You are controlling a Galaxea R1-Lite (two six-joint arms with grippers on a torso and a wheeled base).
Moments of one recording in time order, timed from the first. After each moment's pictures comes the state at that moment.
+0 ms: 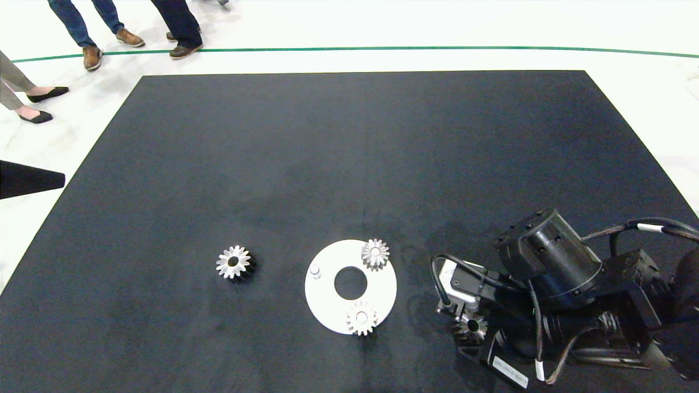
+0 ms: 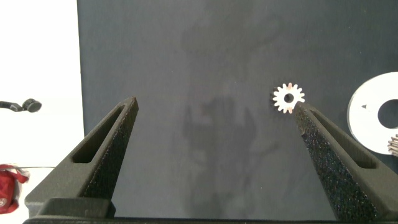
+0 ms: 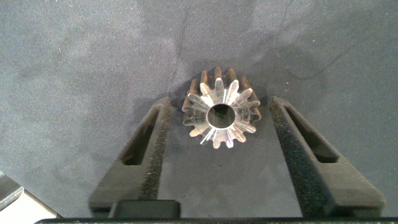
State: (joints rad) left arm -0.25 1.13 -1.48 0.84 0.31 -0.05; right arm 0.72 1.63 -0.92 0.26 -0.19 -0.41
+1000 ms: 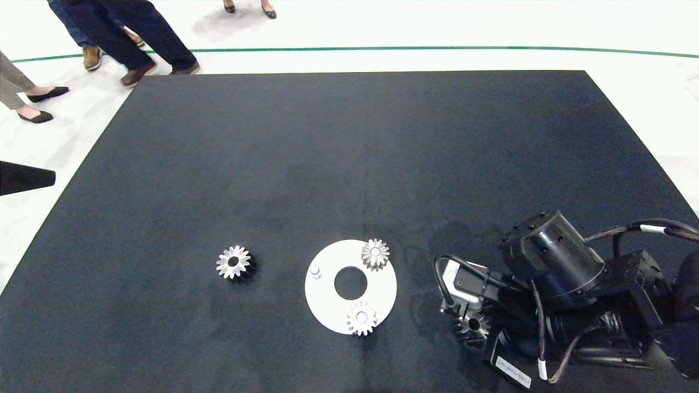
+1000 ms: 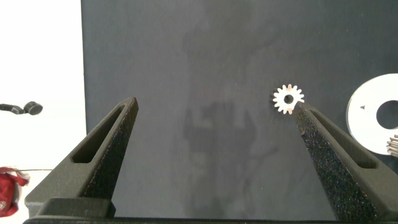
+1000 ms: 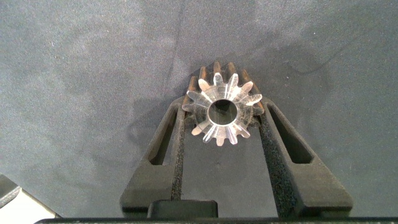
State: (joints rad) left arm -0.24 1.12 -1.48 0.84 0.31 -0.05; right arm 0.71 1.63 -0.91 0.26 -0.19 -0.41
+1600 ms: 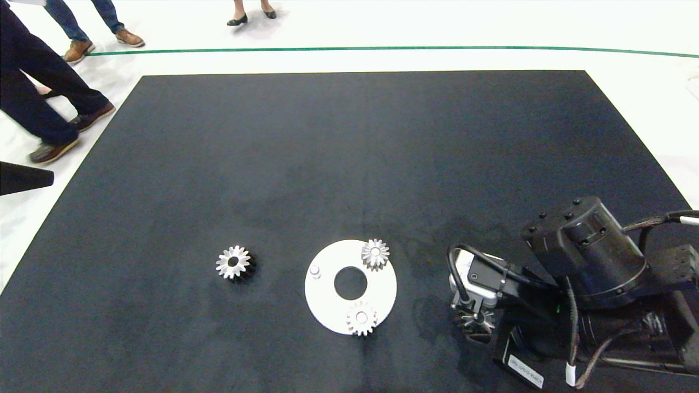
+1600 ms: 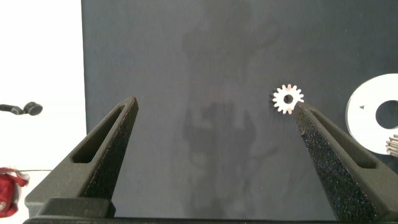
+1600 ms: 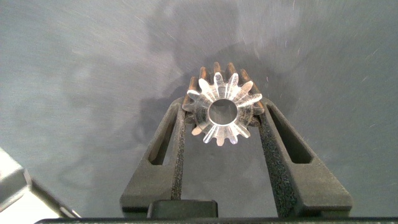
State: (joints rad) left arm -0.25 1.11 -1.48 0.84 0.31 -0.05; right arm 0.74 1.55 -0.92 0.26 -0.19 -0.41
